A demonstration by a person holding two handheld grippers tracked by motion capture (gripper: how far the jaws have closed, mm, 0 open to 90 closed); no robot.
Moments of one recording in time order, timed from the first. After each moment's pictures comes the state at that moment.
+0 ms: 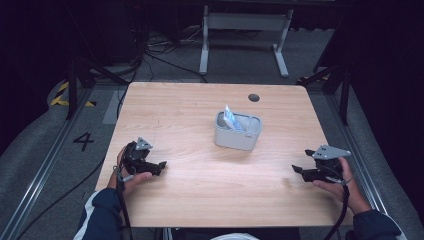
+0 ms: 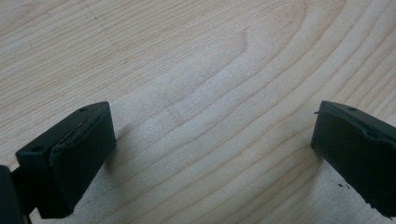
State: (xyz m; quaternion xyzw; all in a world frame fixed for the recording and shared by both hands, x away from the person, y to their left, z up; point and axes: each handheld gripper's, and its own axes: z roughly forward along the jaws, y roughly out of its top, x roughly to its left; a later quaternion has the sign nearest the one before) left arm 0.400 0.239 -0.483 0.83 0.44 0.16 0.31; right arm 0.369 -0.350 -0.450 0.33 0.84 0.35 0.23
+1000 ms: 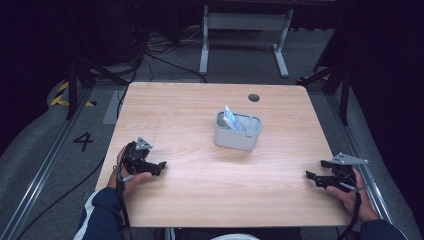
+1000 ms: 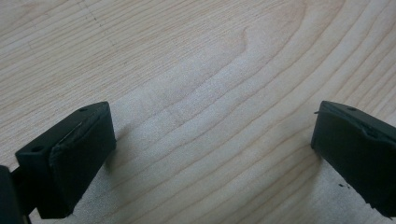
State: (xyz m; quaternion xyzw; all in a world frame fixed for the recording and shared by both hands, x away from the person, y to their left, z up) left arm 0.400 0.239 -0.483 0.83 0.43 0.16 0.31; right arm 0.360 -0.403 -0.487 0.45 0.79 0.36 0.20
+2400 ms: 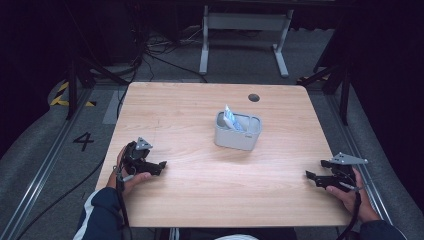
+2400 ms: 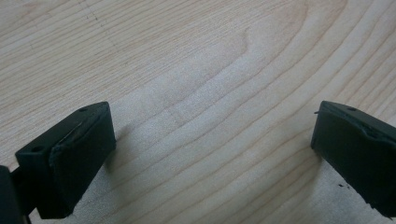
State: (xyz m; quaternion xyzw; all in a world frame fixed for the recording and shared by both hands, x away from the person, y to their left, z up) left arm 0.401 0.238 -0.483 0.83 0.44 0.16 0.31; right arm 0.361 -0.403 -0.487 0.45 0.79 0.35 0.20
